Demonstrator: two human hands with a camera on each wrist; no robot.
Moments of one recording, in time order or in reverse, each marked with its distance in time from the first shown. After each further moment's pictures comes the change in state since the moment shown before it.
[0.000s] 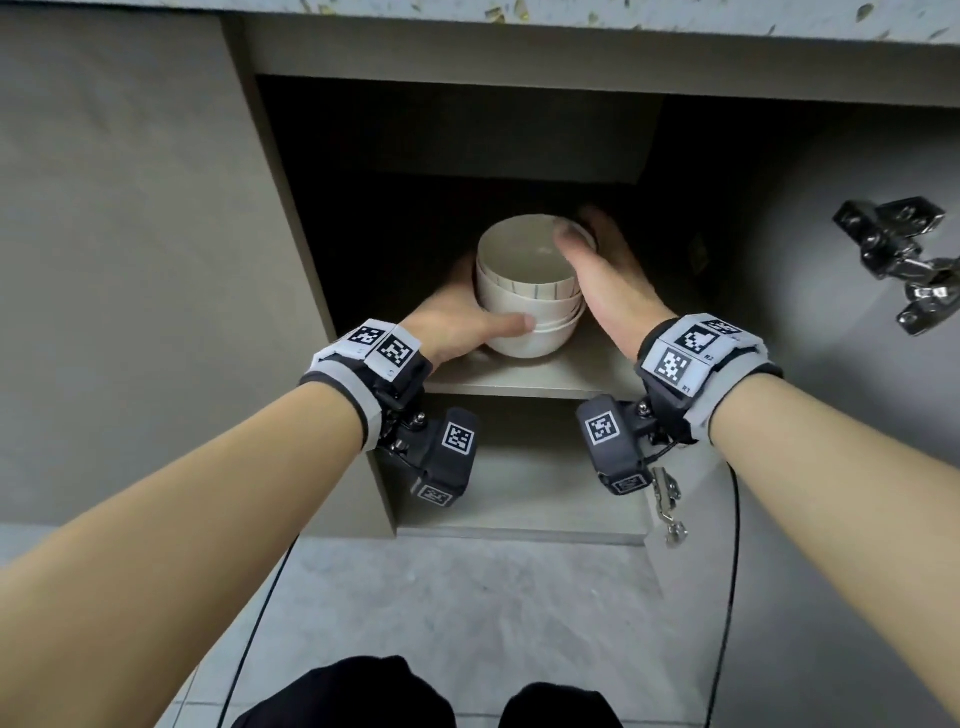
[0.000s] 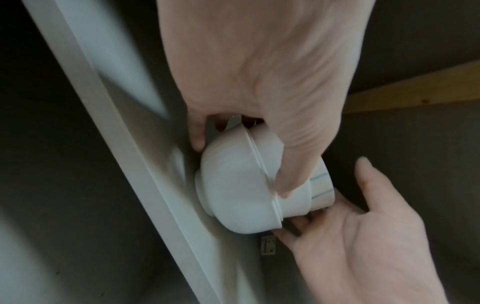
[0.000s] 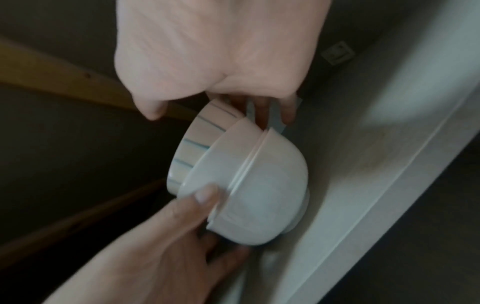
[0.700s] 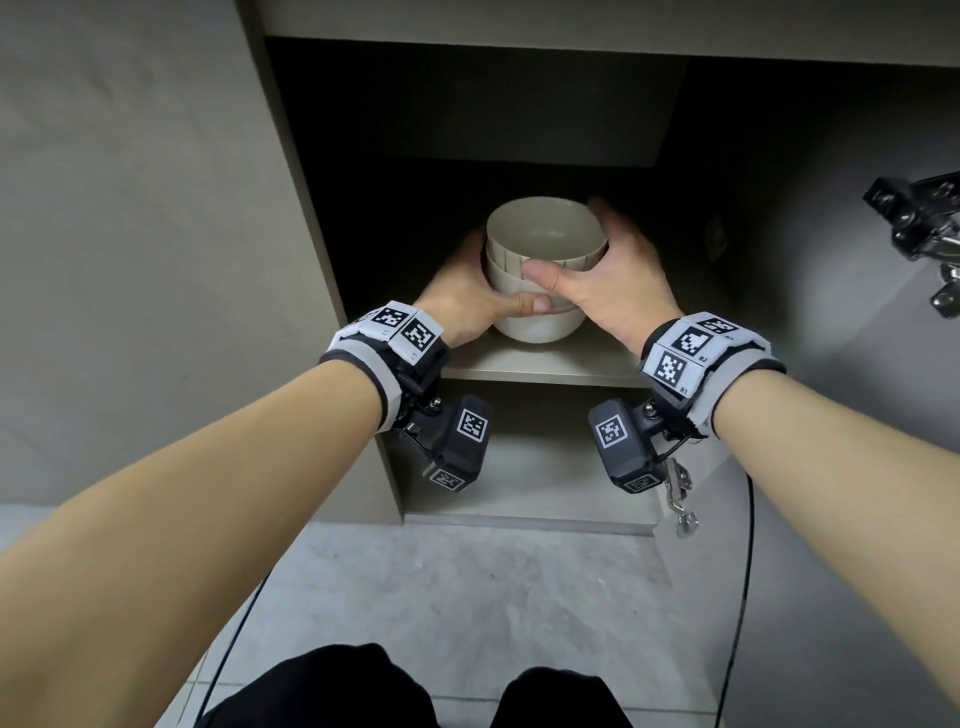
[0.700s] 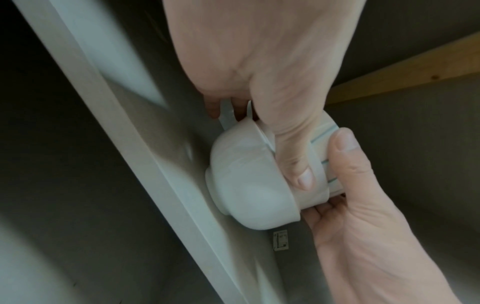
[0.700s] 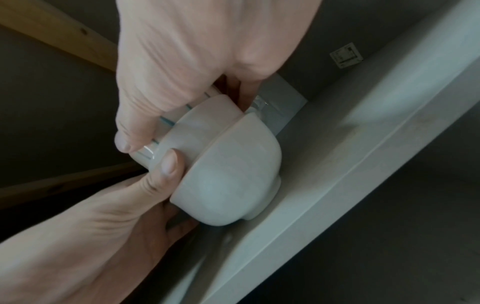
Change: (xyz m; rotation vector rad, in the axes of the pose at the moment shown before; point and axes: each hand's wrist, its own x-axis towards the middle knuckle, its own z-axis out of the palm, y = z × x) left_hand 0.019 -0.022 0.002 -0.037 0.043 0.188; right_hand 0.003 0.015 0.007 -0.266 0.049 -0.244
